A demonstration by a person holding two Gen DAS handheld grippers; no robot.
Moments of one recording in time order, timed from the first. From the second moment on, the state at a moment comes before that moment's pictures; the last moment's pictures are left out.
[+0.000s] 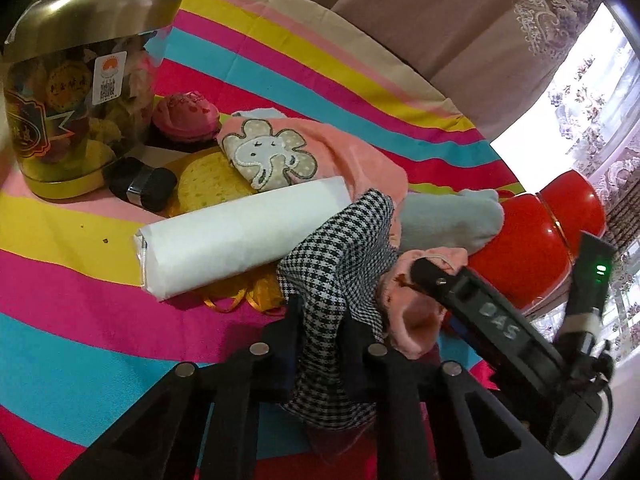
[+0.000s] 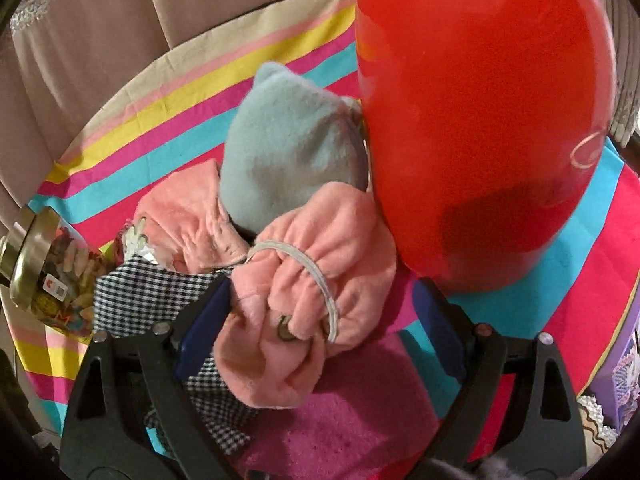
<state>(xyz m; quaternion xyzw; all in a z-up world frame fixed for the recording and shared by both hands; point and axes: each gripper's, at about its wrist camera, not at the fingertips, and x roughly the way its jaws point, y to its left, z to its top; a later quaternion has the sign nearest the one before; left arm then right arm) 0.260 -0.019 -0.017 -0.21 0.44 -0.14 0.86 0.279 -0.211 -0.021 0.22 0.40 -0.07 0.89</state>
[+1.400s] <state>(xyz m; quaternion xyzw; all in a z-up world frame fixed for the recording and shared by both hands) 0.177 -0.026 0.064 -0.23 0.33 -0.15 0.90 0.178 -0.272 0.049 0.16 0.34 -0.01 0.93</state>
